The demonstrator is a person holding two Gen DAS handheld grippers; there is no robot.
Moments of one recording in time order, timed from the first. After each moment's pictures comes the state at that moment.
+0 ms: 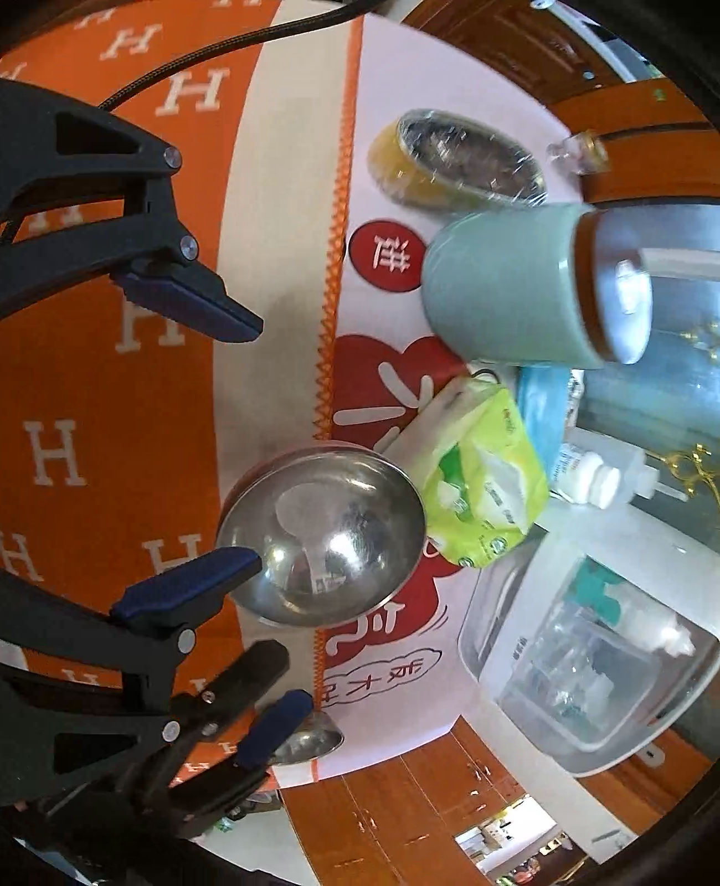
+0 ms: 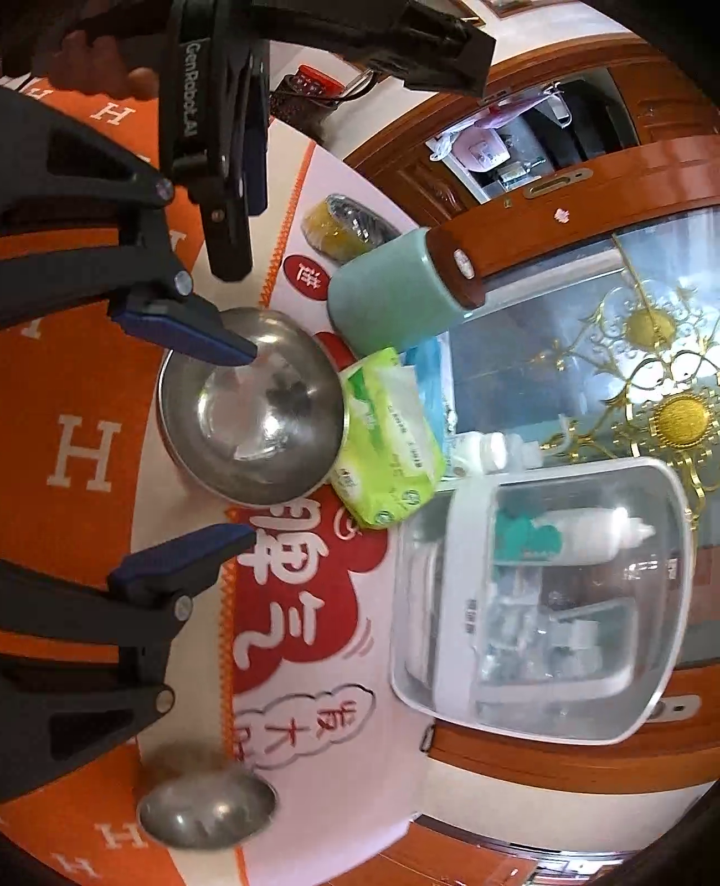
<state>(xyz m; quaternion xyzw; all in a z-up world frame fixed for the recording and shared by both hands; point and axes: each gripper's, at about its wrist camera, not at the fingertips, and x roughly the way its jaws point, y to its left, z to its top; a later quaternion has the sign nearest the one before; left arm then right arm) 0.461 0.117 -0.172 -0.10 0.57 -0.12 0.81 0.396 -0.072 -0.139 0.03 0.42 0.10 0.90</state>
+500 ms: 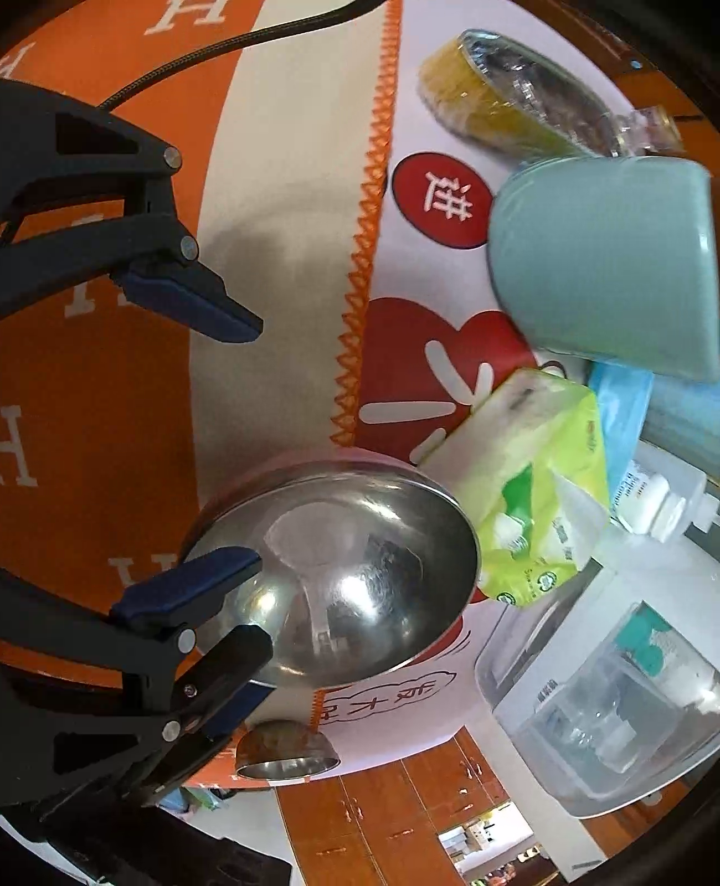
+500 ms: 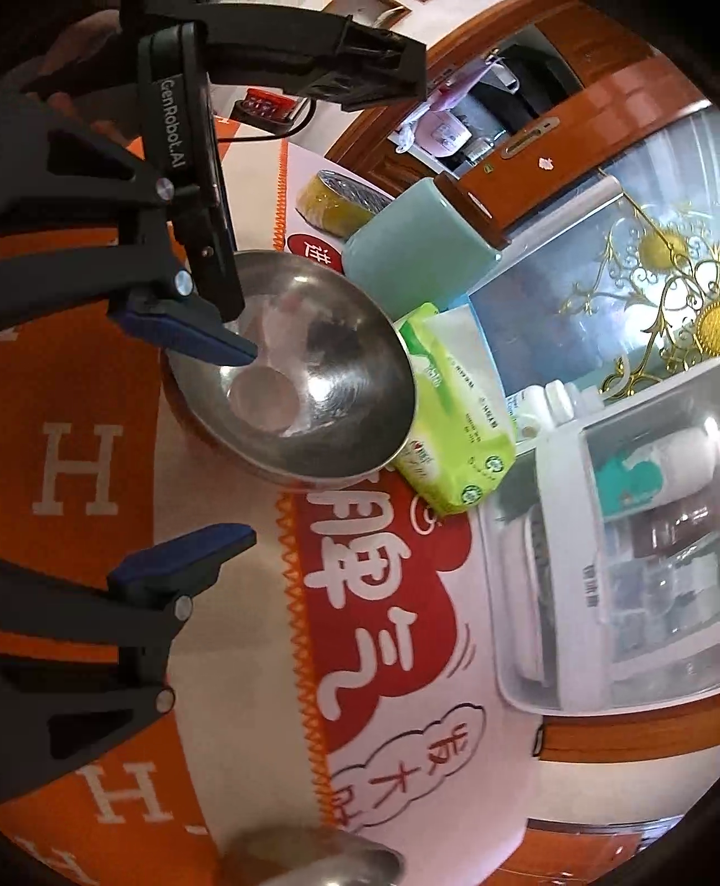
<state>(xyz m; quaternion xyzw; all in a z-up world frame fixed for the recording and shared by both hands) 0.479 0.110 -0.234 -0.15 0.59 -0.13 0.78 0.407 -0.091 -0.195 0.14 0.46 0.09 0.87</state>
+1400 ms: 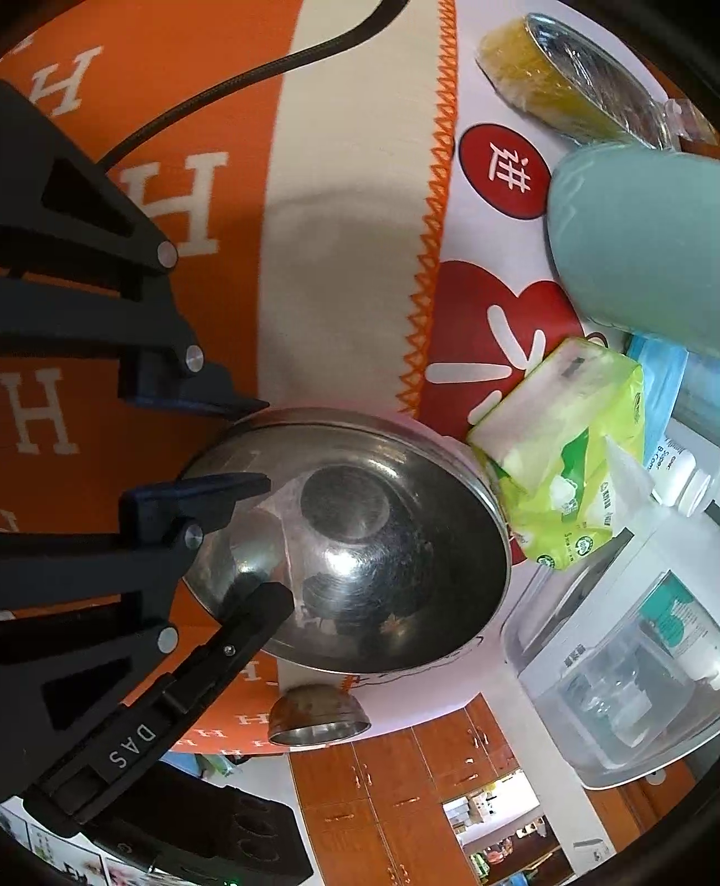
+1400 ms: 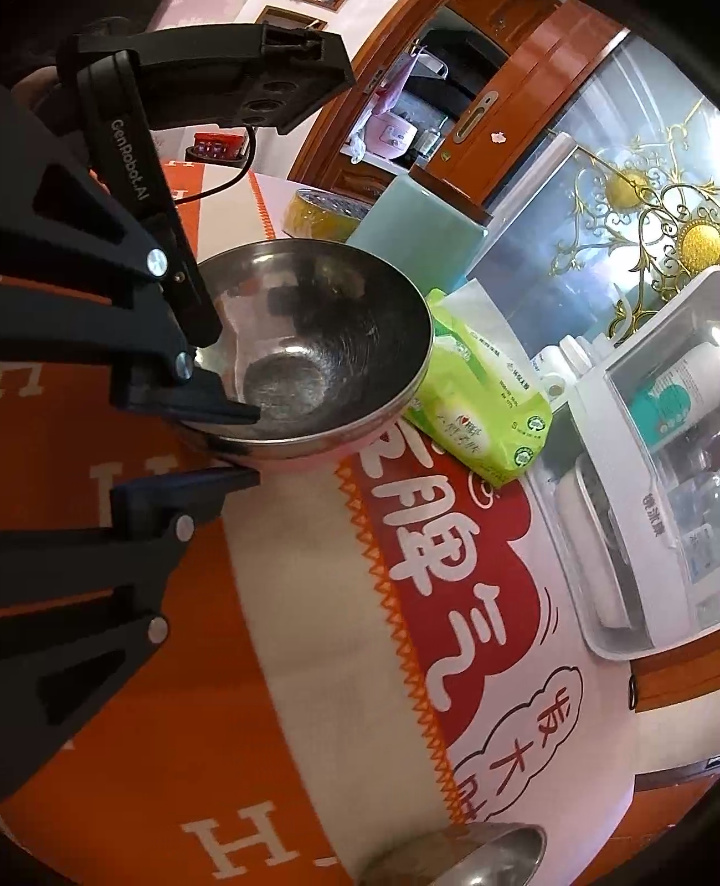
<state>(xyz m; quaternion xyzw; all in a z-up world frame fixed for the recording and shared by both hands) 0.451 0.100 -0.240 -0.17 0.60 -0.17 0.76 0.387 -0.099 -0.206 0.24 0.48 0.08 0.84</state>
